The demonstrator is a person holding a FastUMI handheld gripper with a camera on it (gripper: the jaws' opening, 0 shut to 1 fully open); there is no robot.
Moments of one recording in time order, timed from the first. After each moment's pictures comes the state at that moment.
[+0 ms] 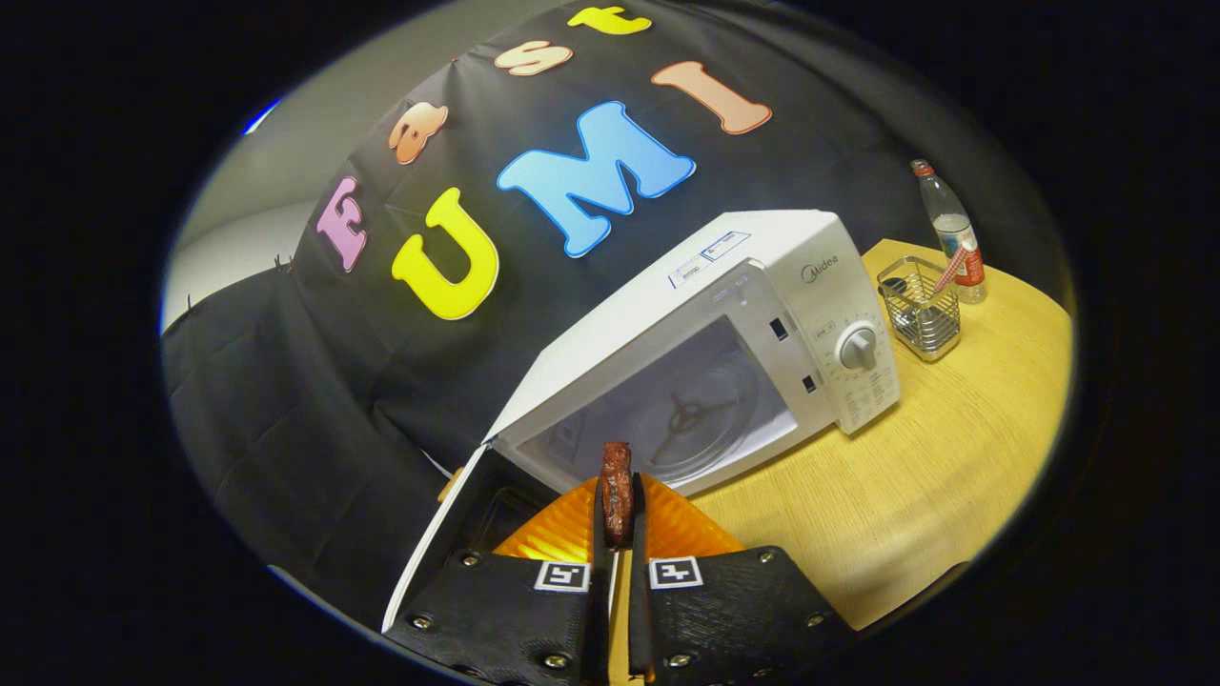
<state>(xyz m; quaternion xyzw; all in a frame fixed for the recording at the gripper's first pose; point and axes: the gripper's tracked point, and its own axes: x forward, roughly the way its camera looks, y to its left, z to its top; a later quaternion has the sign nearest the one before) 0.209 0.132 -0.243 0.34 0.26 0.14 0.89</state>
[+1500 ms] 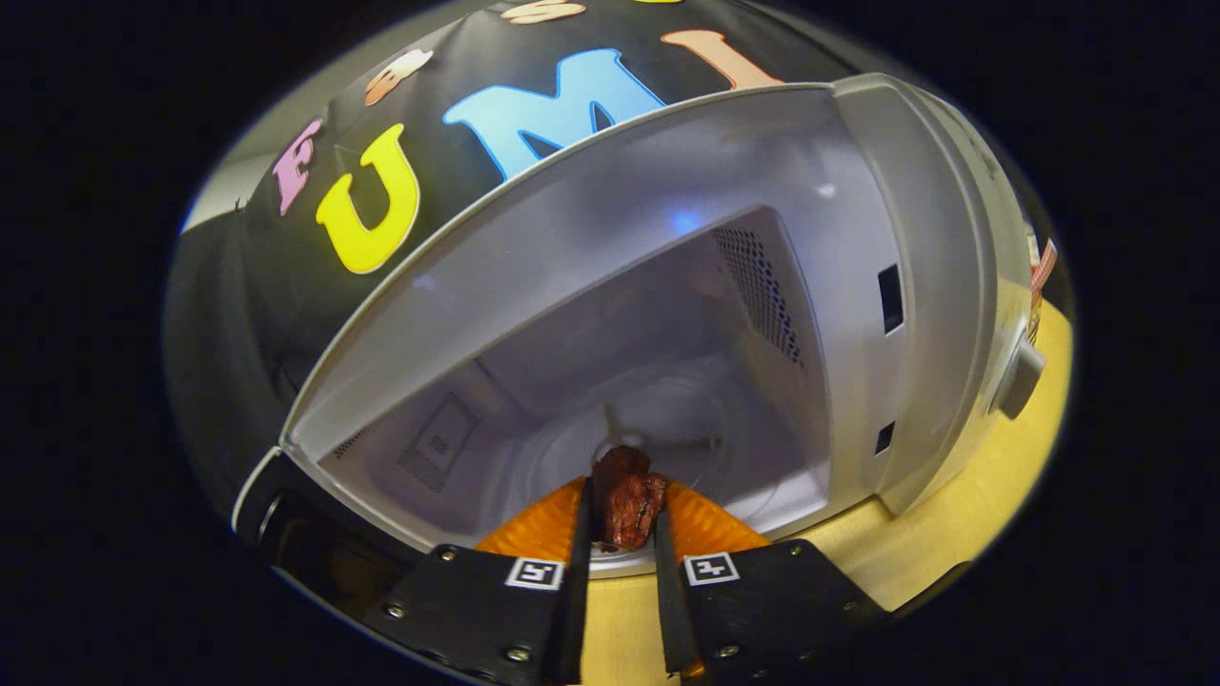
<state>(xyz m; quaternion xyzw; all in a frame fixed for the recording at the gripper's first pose) 0.347 0.143 -0.364 0.22 0.28 0.09 0.93</state>
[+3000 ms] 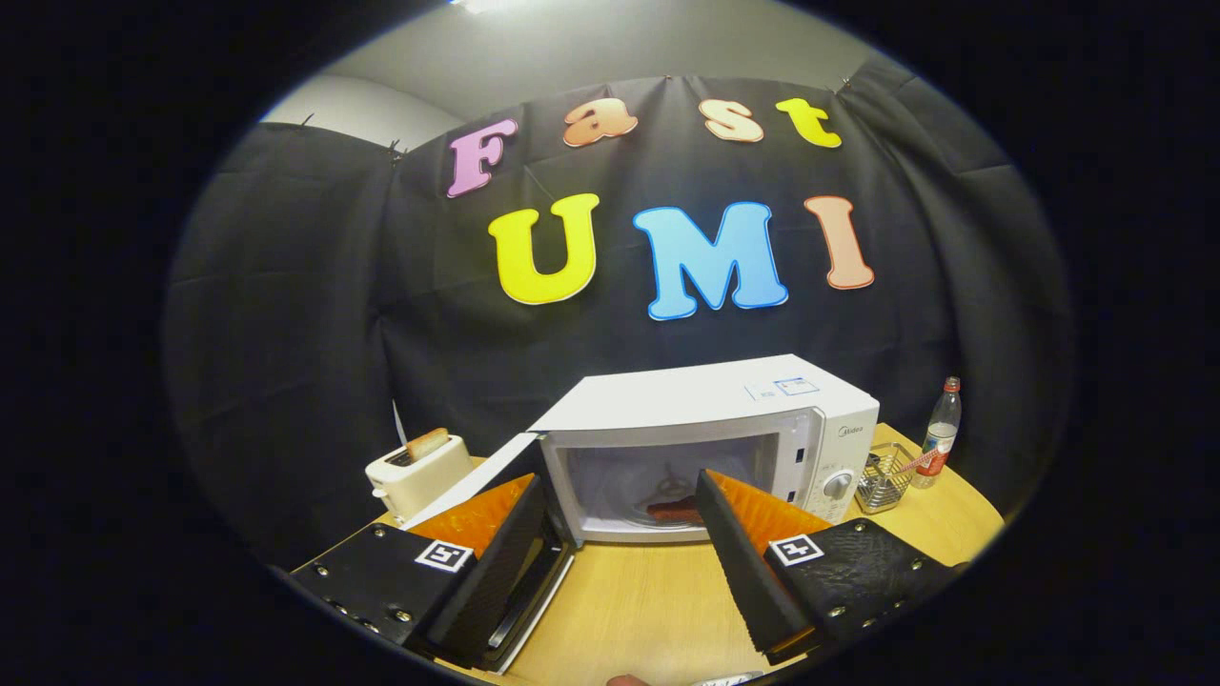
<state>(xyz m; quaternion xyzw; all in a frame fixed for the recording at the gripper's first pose) 0.138 0.184 -0.144 0.07 0.14 0.16 0.97</state>
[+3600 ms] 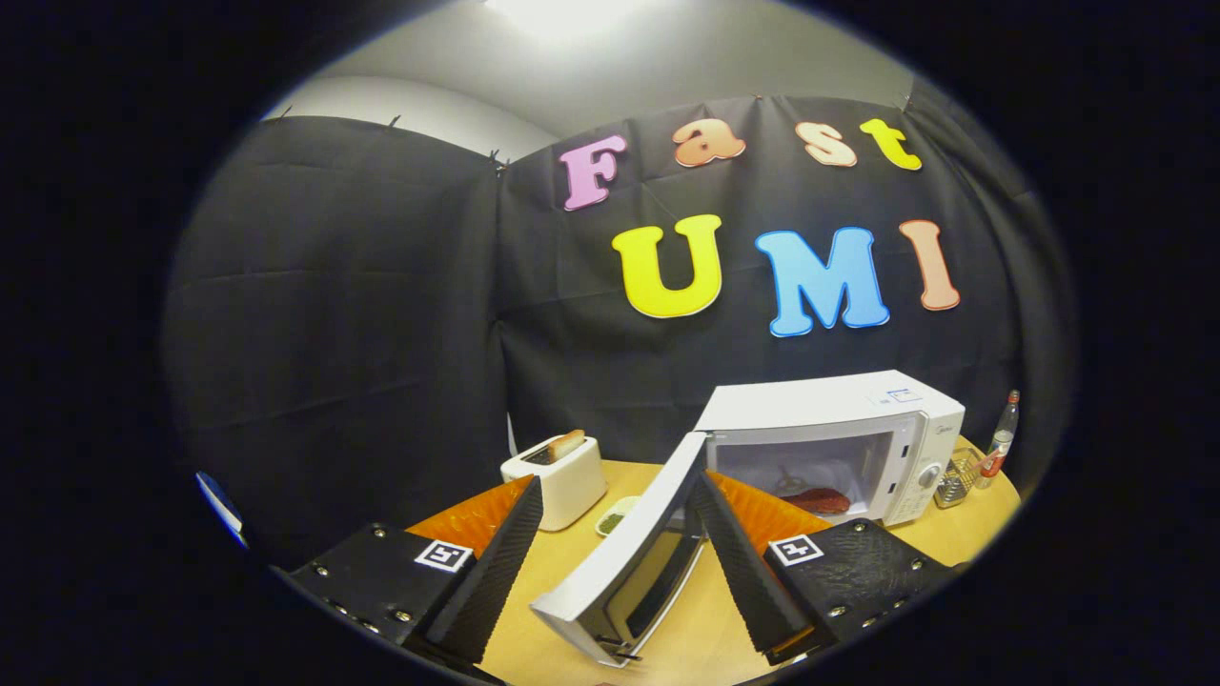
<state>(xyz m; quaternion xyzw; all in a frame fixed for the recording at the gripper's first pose) 0.031 0.309 -0.098 0.07 0.11 0.29 0.95</state>
